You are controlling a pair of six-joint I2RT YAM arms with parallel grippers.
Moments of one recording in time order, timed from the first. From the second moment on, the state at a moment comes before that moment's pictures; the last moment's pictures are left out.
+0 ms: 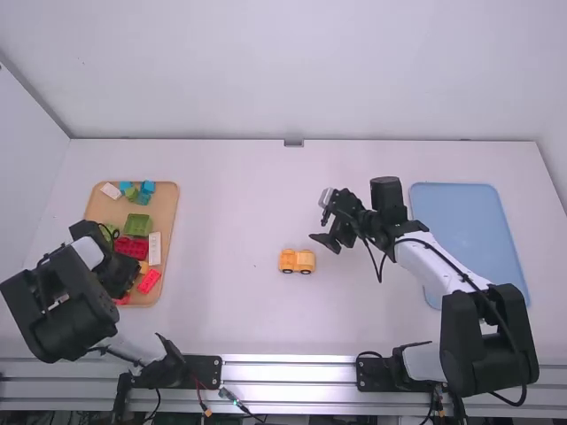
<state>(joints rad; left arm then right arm) 0.69 1.65 0.79 -0.60 -0.07 -0.58 0.22 1.48 0.78 -0.12 -0.74 -0.76</state>
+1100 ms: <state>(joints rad) 0.51 1.39 0.86 -0.44 0.22 -0.37 0.22 1.48 0.78 0.15 -0.81 -0.32</state>
